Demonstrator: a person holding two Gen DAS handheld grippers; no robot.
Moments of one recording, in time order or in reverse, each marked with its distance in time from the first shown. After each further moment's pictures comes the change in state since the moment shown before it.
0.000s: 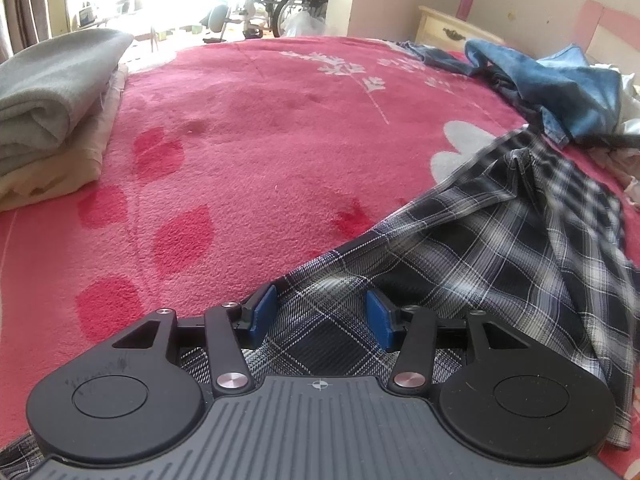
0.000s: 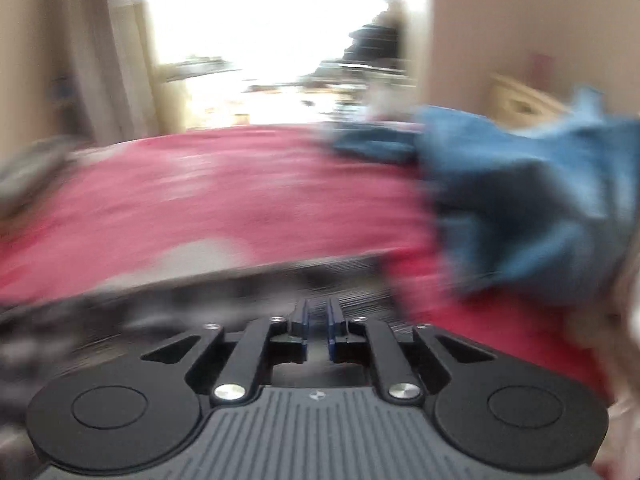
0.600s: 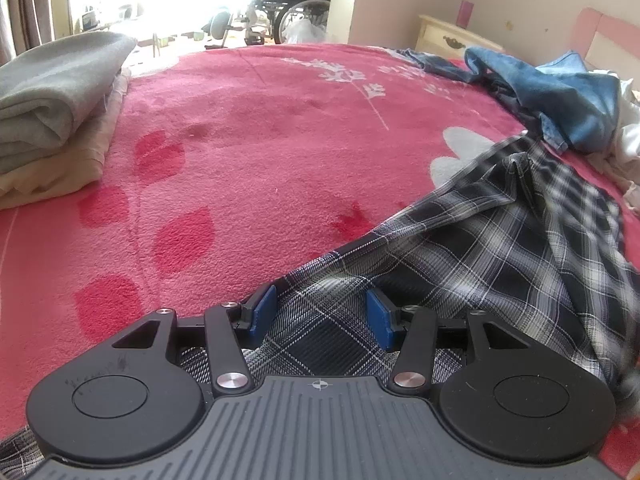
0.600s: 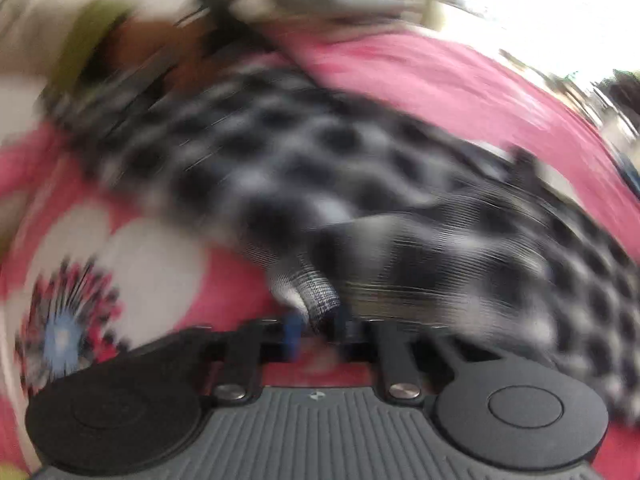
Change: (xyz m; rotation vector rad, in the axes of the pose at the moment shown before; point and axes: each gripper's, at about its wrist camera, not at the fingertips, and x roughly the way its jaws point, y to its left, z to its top) left arm -0.001 0.000 -0.002 -0.005 -0.024 0.000; right arm -0.055 0.181 -0.093 -0.494 0.226 0.329
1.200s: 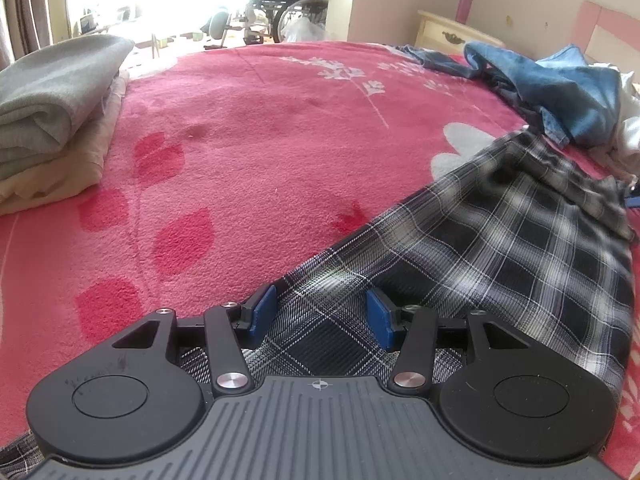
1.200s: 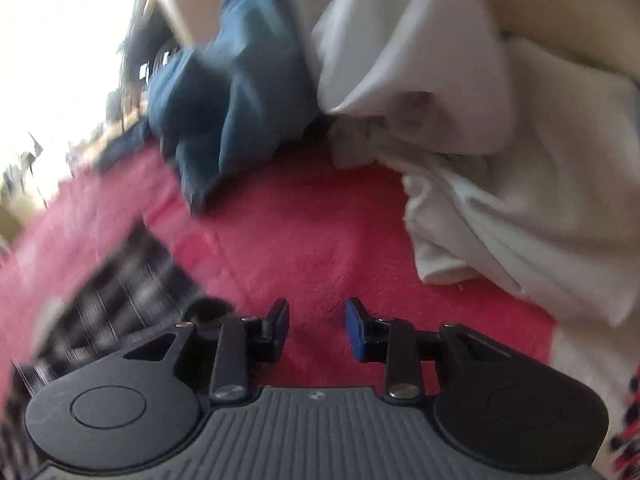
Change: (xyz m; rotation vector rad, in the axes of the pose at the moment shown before) left arm 0.001 -0.003 0.001 0.016 0.008 0.010; right arm -0.064 -0.295 -0.131 1.262 -0.205 -0.590
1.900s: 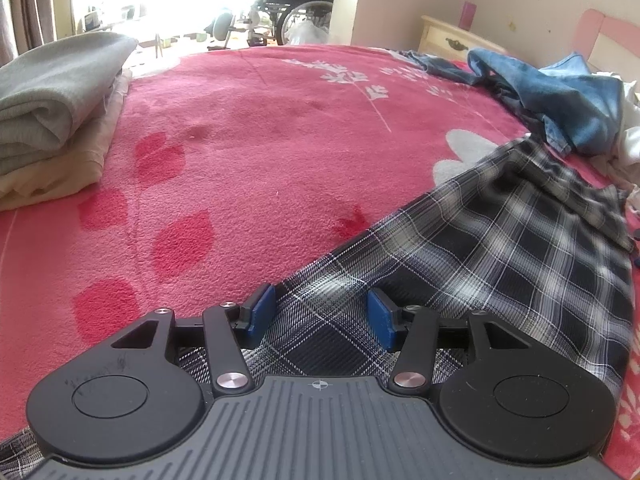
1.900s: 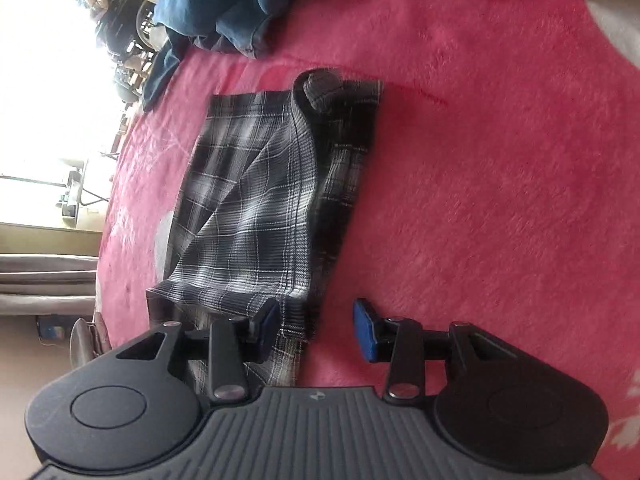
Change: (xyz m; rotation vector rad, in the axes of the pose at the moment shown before) left arm 0.002 0.001 0.000 -0.024 -0.016 -0.001; right arm -0.017 0.038 -0.070 0.385 0.429 0.243
